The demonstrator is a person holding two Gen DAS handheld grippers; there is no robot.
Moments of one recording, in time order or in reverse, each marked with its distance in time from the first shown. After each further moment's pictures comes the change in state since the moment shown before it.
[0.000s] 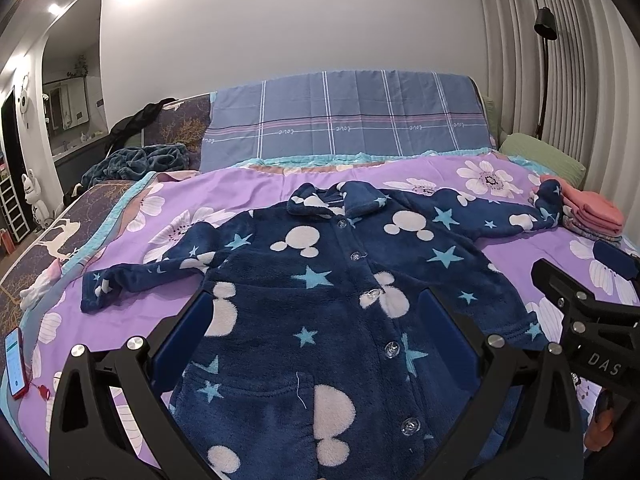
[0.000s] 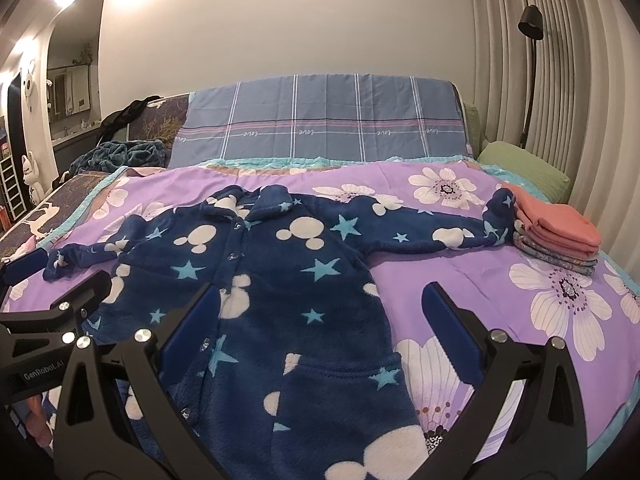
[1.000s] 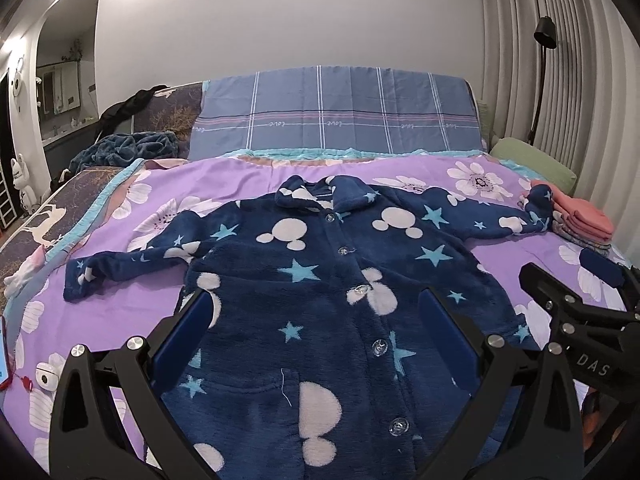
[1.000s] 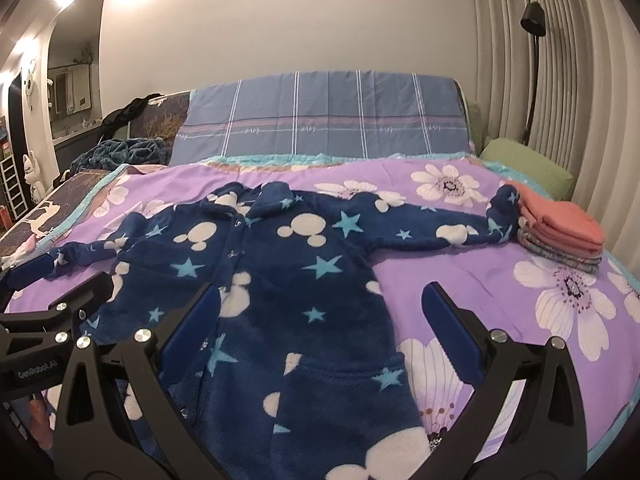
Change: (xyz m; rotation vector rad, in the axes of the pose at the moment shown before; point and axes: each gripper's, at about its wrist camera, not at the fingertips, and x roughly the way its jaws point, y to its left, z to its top) left arm 0.005 0.009 -0.006 -0.052 0.011 -0.057; right arm 0.009 -0.002 -0.002 0.006 0.016 0.010
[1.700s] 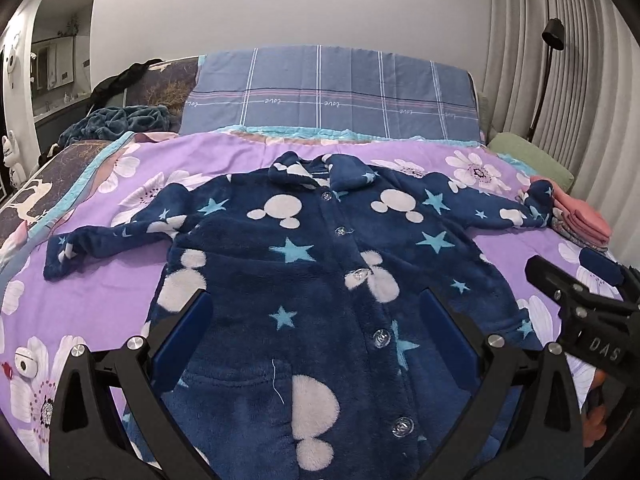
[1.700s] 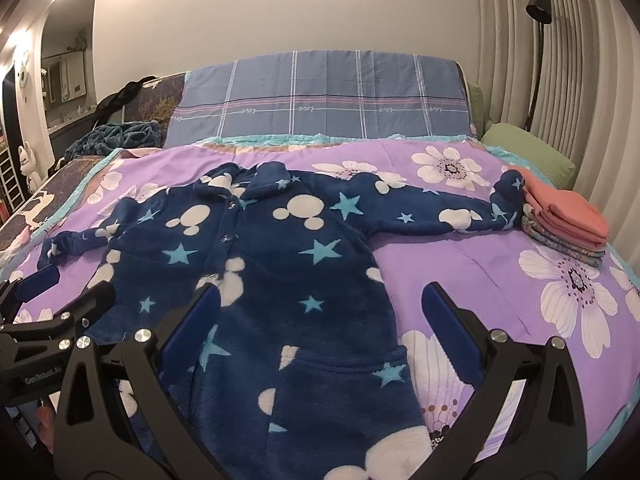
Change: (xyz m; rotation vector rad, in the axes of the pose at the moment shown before) left arm 0.027 0.012 -0.009 -0.052 0.064 -0.052; right arm 0.019 0.002 0.000 0.001 0.069 -0.014
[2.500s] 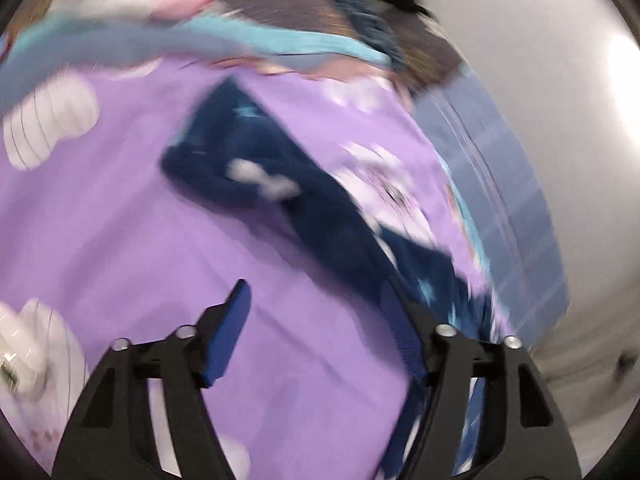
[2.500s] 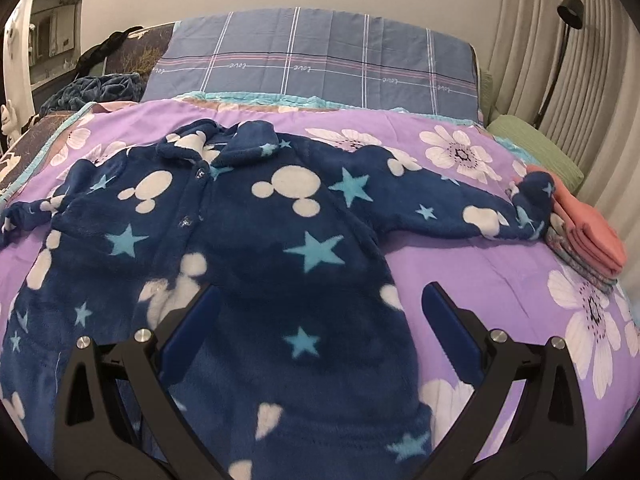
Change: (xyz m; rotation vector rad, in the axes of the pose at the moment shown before) left arm 0.084 0.387 -0.028 -1.049 0.080 0.090; right arm 0.106 0.022 0.016 -0.098 0.132 -0.072
